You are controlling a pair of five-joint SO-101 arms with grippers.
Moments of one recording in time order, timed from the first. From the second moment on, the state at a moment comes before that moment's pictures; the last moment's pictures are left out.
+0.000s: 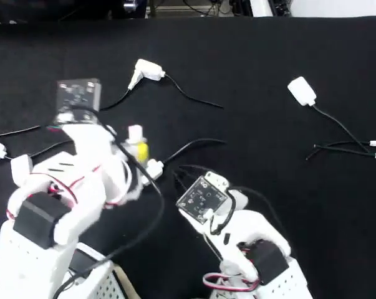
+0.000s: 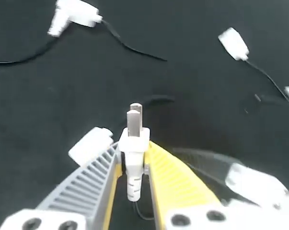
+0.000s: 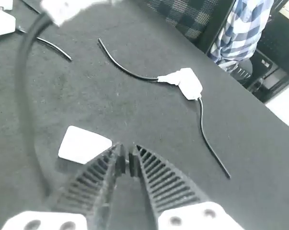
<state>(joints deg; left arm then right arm) 24.3 -56.3 22.1 82.3 24.1 -33.3 -103.2 83.6 52.4 25.9</state>
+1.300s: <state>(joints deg) 36.7 -64.7 45.0 66.4 20.6 -37.6 -103.2 85.1 47.7 12.2</state>
